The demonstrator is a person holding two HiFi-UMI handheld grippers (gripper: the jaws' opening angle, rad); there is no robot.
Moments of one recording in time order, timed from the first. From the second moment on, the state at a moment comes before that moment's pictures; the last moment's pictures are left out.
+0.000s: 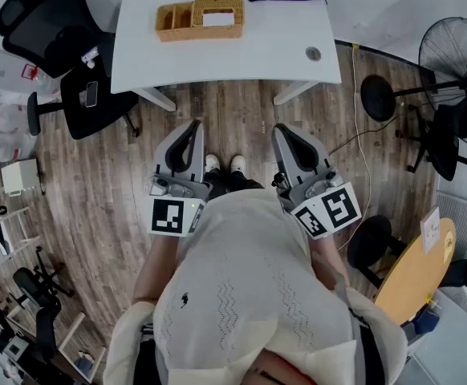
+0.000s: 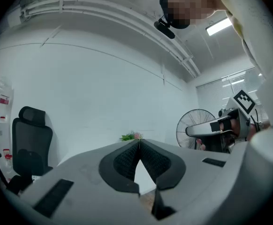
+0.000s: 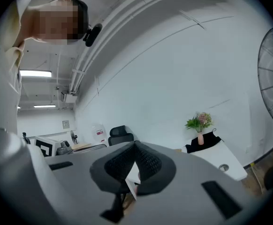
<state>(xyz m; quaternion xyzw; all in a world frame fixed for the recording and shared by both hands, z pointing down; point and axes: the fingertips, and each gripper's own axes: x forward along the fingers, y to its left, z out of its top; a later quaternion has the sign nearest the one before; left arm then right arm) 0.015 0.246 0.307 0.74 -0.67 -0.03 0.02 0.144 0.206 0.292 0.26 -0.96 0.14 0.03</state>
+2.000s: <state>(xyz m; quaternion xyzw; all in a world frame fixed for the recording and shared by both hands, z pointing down) -0.090 0.212 0.322 0.75 -0.66 -0.04 0.03 0.033 0.175 0.313 0.27 -0.95 0.14 0.04</state>
